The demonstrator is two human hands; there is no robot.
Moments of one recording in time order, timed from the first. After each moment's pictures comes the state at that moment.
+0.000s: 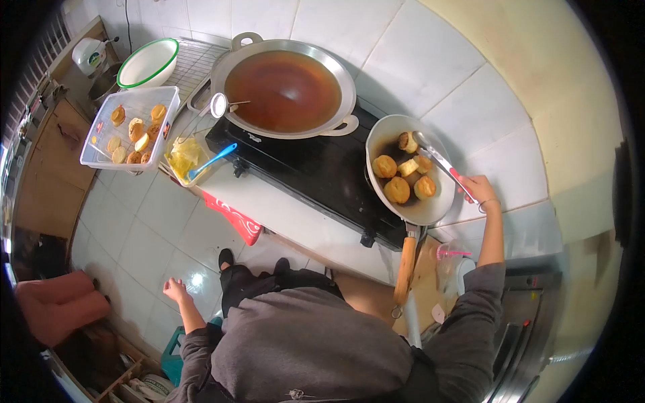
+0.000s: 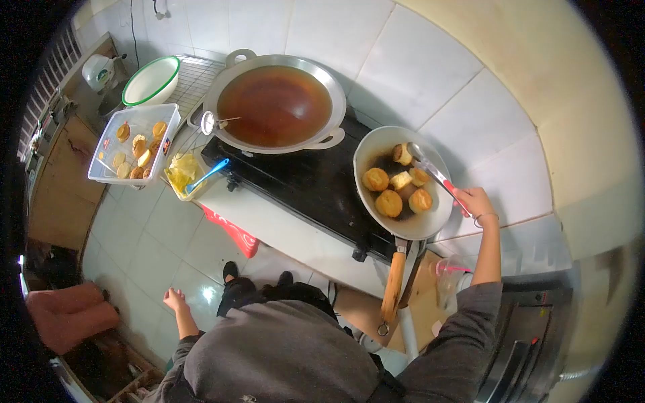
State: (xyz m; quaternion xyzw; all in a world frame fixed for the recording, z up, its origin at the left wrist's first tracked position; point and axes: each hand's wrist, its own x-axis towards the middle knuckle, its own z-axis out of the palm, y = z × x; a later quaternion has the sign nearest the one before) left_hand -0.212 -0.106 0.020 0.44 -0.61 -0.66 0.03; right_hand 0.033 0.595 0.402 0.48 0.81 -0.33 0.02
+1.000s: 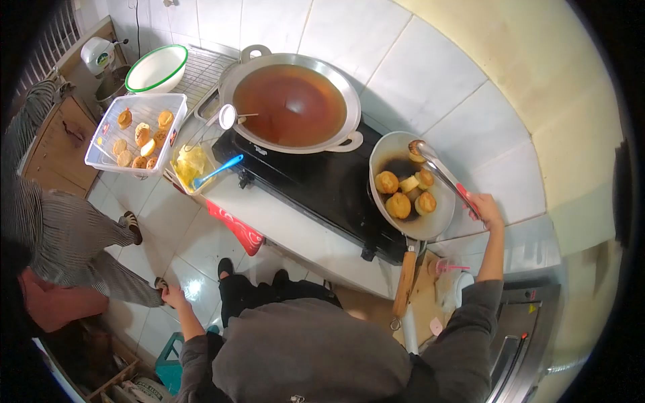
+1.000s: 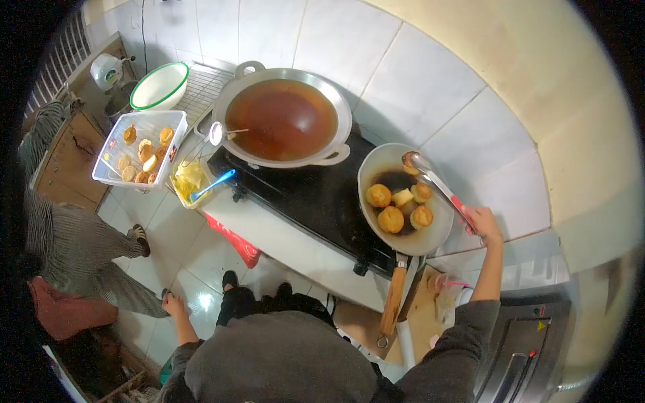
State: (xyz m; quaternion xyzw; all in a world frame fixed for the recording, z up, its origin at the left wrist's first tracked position) left_hand -0.216 -0.130 -0.014 0.41 -0.57 -0.71 0.04; right_hand 0.042 0.586 0.413 0.49 0.78 -0.39 -0.06
